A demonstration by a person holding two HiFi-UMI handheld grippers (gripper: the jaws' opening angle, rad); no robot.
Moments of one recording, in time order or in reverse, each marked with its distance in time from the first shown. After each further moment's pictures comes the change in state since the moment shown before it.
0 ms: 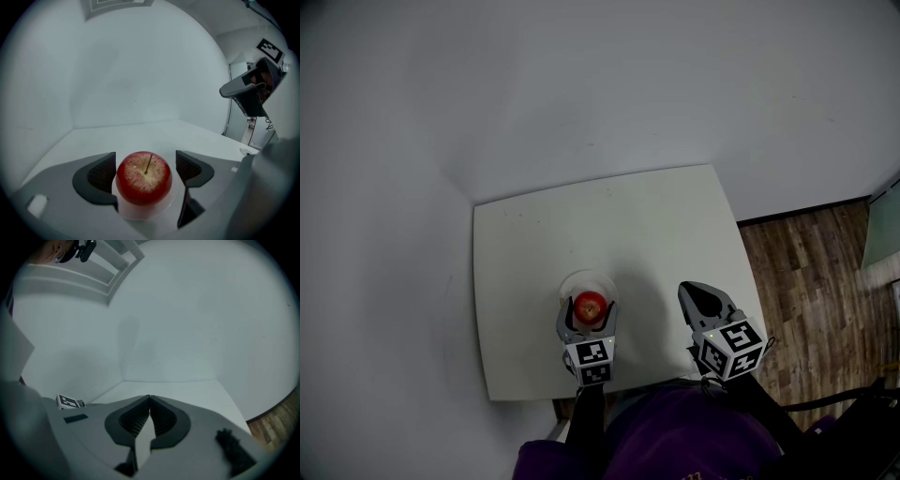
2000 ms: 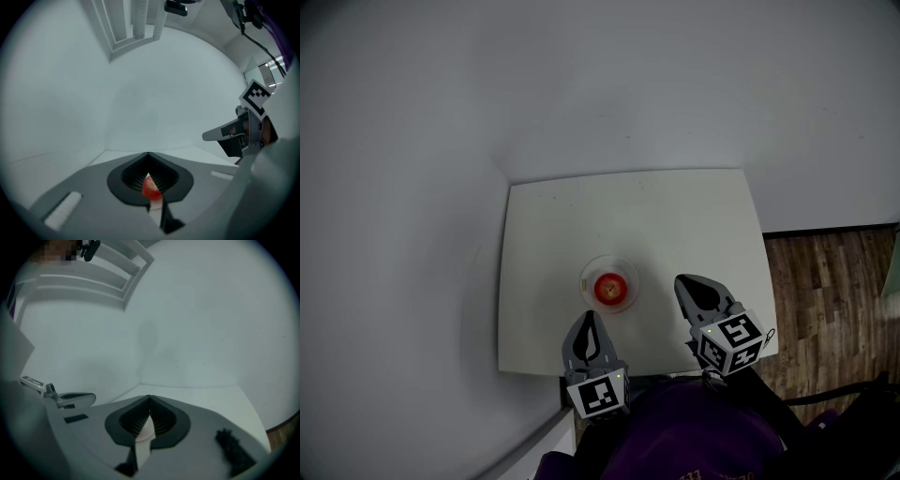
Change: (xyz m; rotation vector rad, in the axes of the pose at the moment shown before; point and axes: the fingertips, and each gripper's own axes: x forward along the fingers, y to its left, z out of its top) left arm -0.141 0.006 0.078 -0.093 -0.251 0.304; right arm 0.010 0.046 0.018 -0.053 -0.033 0.207
